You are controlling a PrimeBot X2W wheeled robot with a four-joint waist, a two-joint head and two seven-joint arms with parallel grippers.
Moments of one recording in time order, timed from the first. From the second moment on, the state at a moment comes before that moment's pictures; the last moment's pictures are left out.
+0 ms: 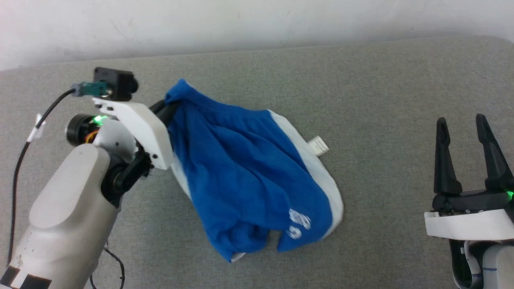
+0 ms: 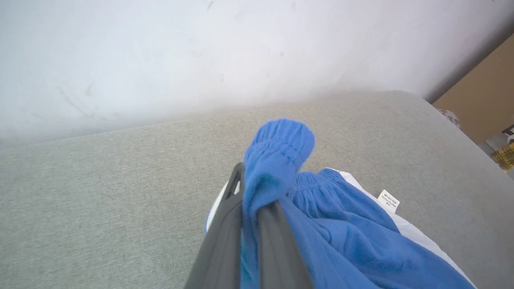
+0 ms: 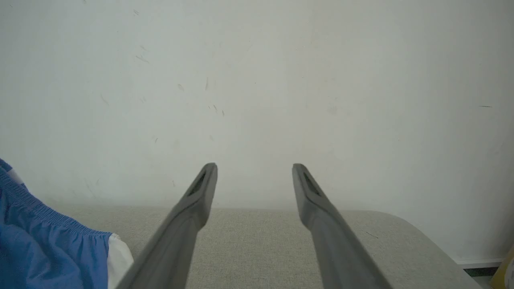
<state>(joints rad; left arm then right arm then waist) -0.67 0.45 -0.49 0.33 -0.78 -0.06 0.28 -0.08 -0.05 -0.10 -0.13 0.08 0.13 -0.26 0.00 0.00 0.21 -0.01</state>
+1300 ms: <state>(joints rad) 0.12 0.17 -0.12 -0.26 -0.36 0.24 -0.26 -0.01 -0.05 -0.10 -0.09 0.06 0.13 -0.24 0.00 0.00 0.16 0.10</state>
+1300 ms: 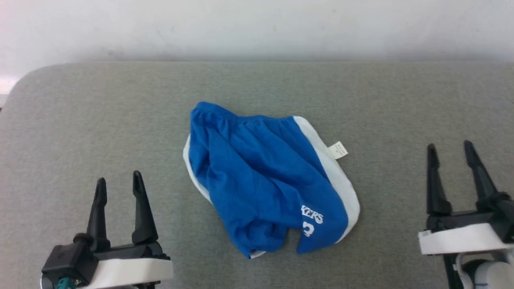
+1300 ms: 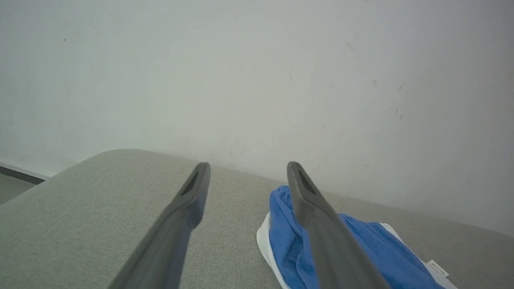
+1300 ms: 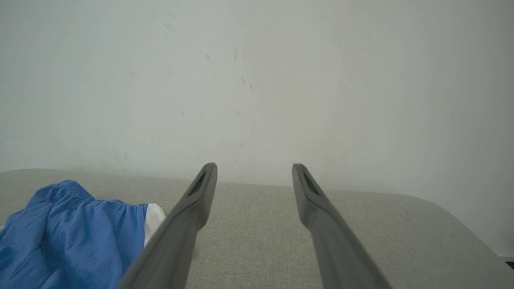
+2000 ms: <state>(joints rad) 0.01 0.06 -0.07 -0.18 -0.29 0.05 -0.26 -0.64 -0.26 0.32 0.27 0.26 0.13 0.56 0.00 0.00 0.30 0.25</state>
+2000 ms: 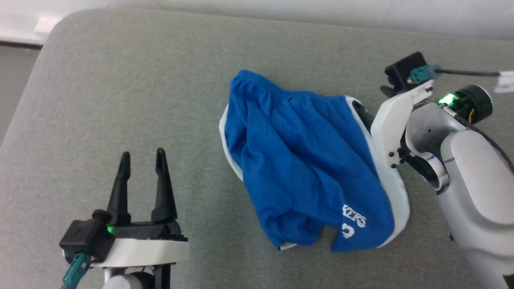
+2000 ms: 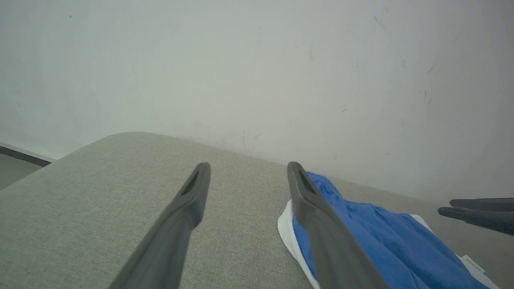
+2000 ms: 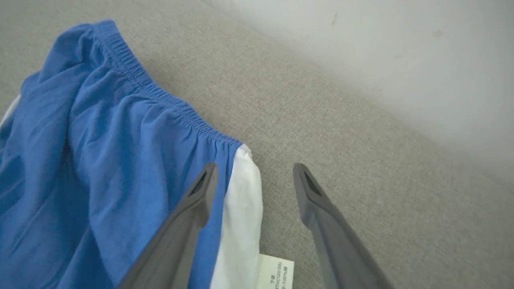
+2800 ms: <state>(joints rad) -0.03 0.05 -0.12 -0.12 -0.31 0.03 -0.26 -0.70 -0.33 0.15 0.51 0.28 0.13 0.41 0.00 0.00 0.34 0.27</state>
